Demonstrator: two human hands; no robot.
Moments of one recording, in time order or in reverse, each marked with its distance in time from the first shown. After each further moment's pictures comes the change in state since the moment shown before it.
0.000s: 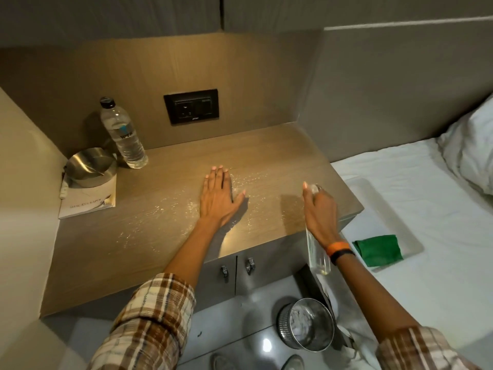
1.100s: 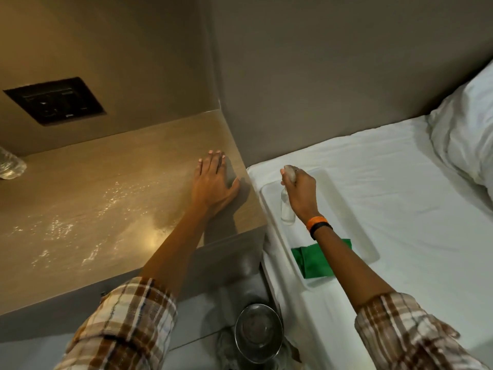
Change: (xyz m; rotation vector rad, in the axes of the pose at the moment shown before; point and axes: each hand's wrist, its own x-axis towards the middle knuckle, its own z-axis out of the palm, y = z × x) left_hand 0.106 0.268 0.055 0.040 -0.073 0.049; right_hand 0.168 0.231 -0.083 0.278 -0.150 0.054
